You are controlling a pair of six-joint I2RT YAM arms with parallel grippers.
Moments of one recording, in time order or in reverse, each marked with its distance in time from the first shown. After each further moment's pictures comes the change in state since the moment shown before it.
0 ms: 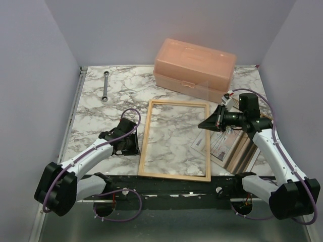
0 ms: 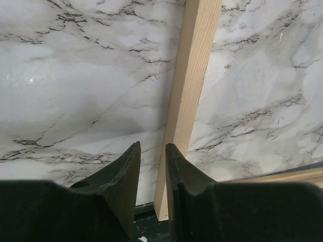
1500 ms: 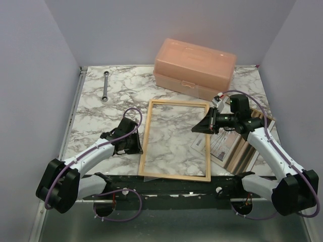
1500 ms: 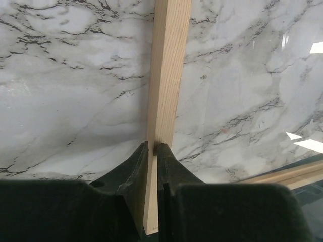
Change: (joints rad) left arm 0.000 0.027 -0.029 0.121 0.050 -0.004; right arm 0.099 0.042 -0.049 0.105 -0.017 0.045
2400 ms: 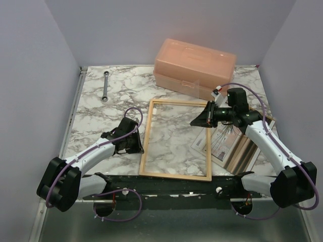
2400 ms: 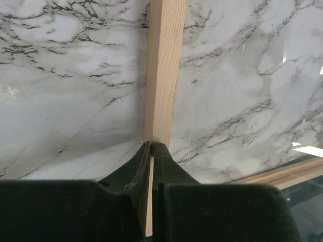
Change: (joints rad) left arm 0.002 0.020 -0.003 0.041 0.026 0.000; right arm 0.029 0.083 0.107 -0.012 0.085 -0.060
